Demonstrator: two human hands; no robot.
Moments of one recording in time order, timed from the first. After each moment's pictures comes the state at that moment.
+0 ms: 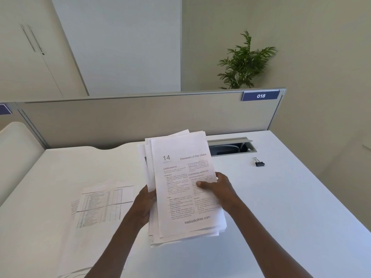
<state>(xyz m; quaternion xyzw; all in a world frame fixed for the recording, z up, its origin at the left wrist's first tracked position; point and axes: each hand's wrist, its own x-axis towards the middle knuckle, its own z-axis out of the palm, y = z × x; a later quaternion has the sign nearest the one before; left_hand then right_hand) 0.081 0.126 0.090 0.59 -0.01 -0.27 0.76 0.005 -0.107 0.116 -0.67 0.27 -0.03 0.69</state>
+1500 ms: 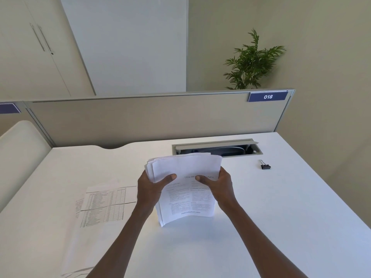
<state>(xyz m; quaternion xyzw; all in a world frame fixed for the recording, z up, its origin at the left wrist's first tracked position) 0.095 0.104 0.117 0.74 -0.04 -0.02 0.68 0.021 -0.097 0.116 -0.69 0.17 -0.17 0.68</state>
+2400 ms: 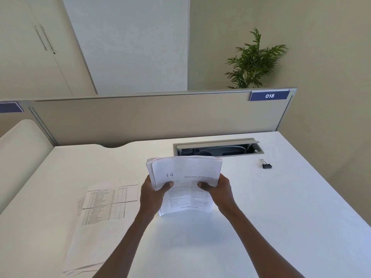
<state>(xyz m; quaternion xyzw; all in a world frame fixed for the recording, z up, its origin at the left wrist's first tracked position) 0.090 0.109 0.088 0.77 -0.05 -0.02 0.63 0.021 -0.098 0.089 -0.71 0.18 -0.14 0.67</state>
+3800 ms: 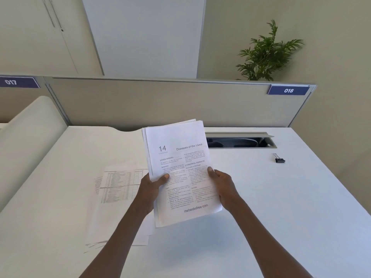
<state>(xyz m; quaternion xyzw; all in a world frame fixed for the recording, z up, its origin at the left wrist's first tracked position) 0.098 0.187 0.066 0.59 0.01 -0.21 0.78 0.024 -0.043 0.084 -0.66 0.24 -0.02 0.71</state>
